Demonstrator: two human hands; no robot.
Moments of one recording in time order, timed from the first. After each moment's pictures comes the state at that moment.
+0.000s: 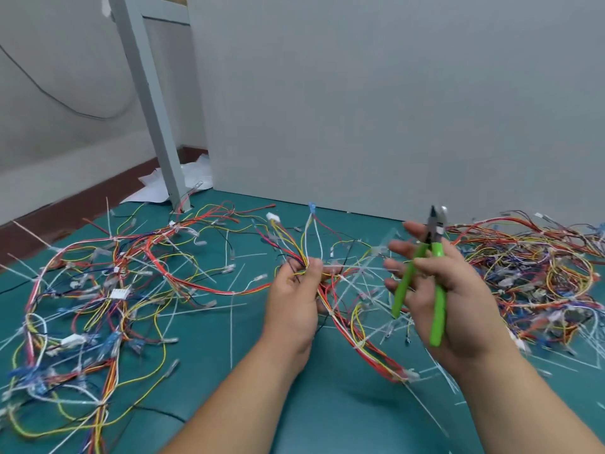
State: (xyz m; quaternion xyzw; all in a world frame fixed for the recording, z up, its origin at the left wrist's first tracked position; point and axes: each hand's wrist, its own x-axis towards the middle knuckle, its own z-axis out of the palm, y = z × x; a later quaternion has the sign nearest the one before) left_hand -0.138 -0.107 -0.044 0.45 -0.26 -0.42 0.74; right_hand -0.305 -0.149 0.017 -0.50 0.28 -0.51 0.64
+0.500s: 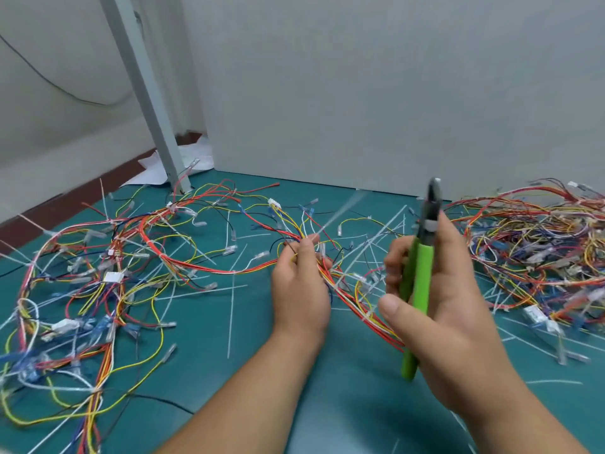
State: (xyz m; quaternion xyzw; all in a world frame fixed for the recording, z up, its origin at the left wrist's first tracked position) left_hand -0.145 -0.121 -0.061 0.50 -0.24 -0.30 0.78; right_hand -0.299 -0.111 -0.020 -0.69 0.19 -0.50 0.49
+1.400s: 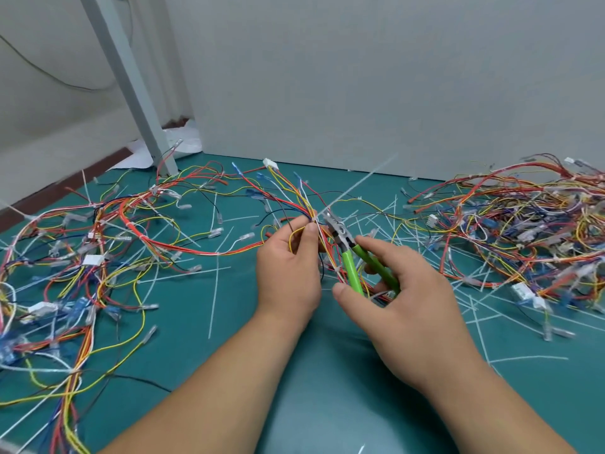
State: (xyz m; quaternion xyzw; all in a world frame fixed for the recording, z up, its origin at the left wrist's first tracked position) left_hand -0.149 -0.119 -0.061 0.54 -0.36 -0.22 0.72; right_hand -0.303 -0.115 -0.041 -0.77 0.40 -0.40 0.30
